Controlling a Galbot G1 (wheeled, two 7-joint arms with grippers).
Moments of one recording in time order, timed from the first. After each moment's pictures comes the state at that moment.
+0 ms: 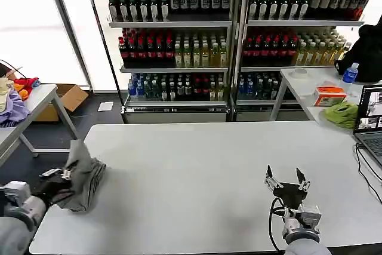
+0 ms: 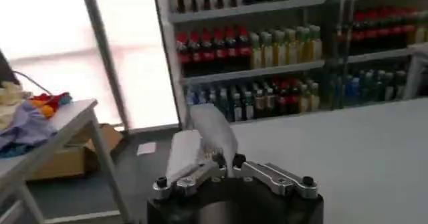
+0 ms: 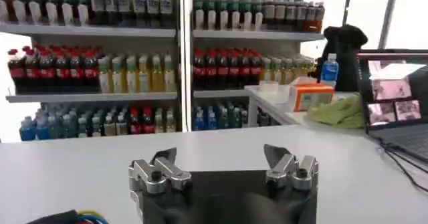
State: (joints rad) left arm 1.52 -0.86 -0.84 -2.08 -0.68 0.51 0.00; right arm -1.47 1.22 0.48 2.18 0.34 -0.35 0.43
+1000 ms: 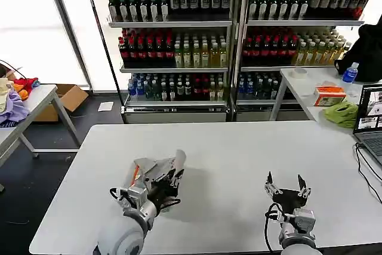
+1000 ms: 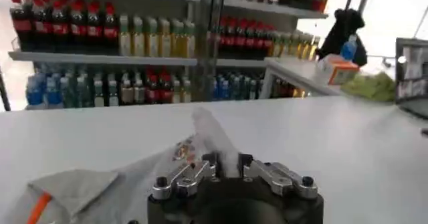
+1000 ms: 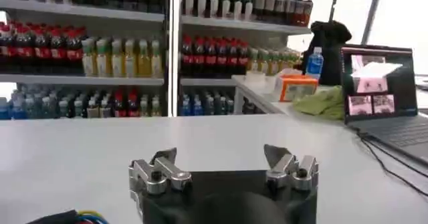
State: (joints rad) left arm 1.16 -1.12 -0.09 -2.08 -0.61 0.53 -0.25; right arm -1.48 1.30 0.45 2.17 0.23 -0.41 0.44
